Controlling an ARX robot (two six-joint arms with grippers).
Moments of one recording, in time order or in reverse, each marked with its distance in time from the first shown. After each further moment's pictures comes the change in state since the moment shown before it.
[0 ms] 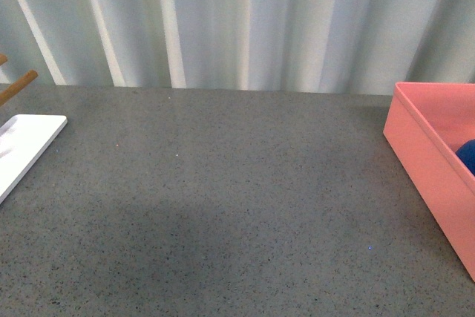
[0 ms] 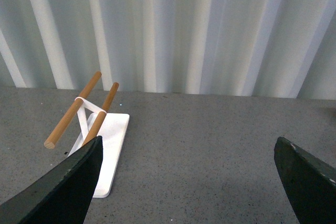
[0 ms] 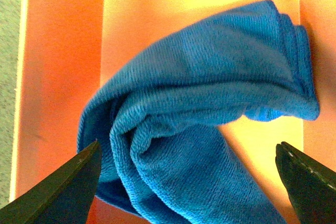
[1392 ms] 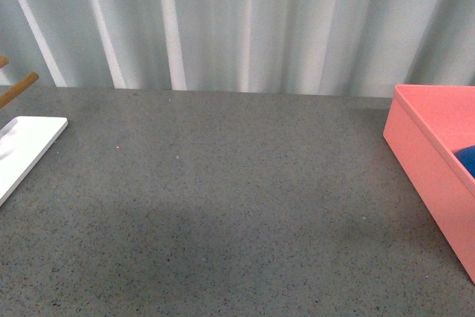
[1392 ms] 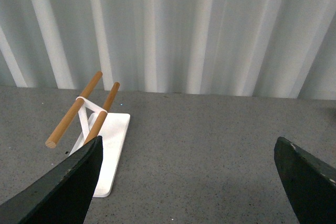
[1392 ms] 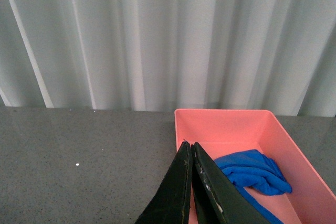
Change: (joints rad) left arm 0.000 0.000 0.000 0.000 0.000 0.000; right arm 0.443 -1.569 -1.190 0.660 0.452 0.295
